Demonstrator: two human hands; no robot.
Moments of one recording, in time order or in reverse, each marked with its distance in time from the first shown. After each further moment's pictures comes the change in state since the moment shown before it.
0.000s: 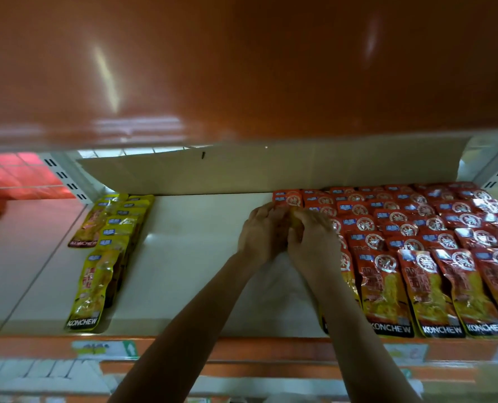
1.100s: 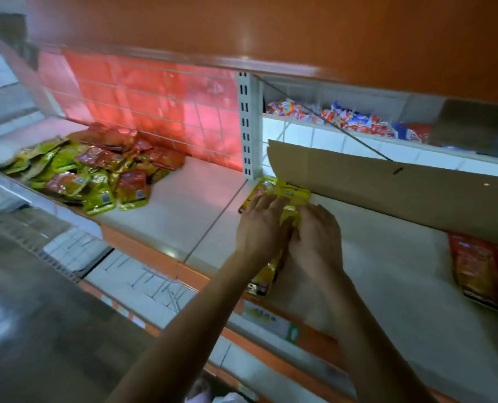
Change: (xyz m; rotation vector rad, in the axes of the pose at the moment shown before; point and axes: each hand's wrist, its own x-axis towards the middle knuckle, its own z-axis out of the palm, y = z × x) left_hand -0.140 -0.151 -0.199 0.242 0.389 -0.278; right_hand -0.037 -0.223 0.143 -0.100 -0.277 -0.413
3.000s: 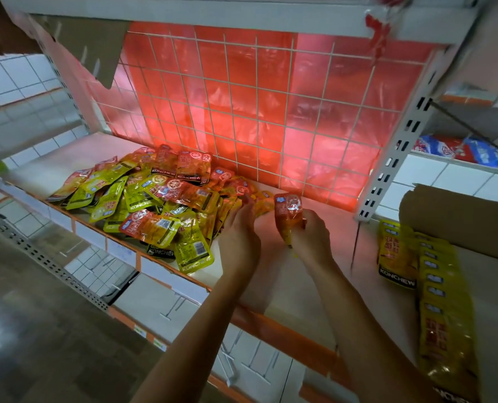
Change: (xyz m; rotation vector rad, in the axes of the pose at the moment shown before) left_hand 0.045 -0.288 -0.087 -0.299 0.353 -0.311; right_hand 0.132 -0.226 0.166 0.575 -0.037 0.353
